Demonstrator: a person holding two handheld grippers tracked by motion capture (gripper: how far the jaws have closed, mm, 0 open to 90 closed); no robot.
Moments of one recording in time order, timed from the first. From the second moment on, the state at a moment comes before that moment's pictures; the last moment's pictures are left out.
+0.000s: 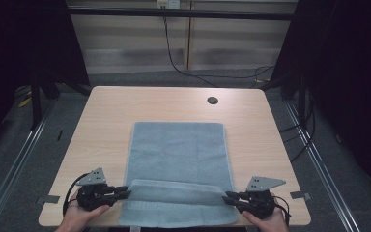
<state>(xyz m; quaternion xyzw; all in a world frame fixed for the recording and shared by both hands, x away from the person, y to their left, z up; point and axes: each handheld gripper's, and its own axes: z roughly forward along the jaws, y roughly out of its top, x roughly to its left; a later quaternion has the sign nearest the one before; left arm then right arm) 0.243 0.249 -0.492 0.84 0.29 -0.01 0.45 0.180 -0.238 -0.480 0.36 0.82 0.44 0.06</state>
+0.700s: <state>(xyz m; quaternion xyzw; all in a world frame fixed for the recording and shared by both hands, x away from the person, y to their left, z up) 0.291 0.234 -0.483 0.84 0.30 0.02 0.46 0.216 -0.239 -0.470 0.39 0.80 0.44 0.08</state>
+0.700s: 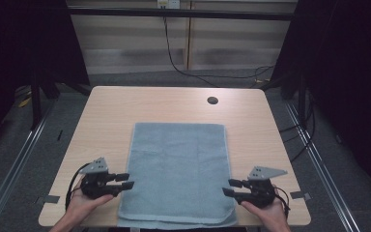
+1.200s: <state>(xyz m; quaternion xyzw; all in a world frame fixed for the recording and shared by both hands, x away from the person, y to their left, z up) 0.356 0.209 -0.504 0.84 0.34 0.05 0.42 0.310 -0.202 -0.501 0.42 0.81 0.39 0.09</state>
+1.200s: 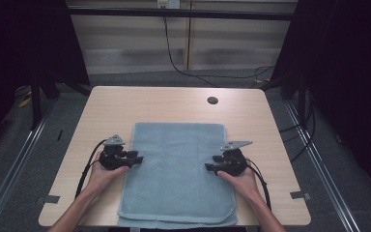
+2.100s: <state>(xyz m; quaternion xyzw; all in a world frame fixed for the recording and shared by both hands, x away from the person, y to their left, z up) 0.283 0.222 -0.503 0.85 0.32 0.01 0.43 0.237 -0.204 -0.499 0.39 0.83 0.39 0.06</state>
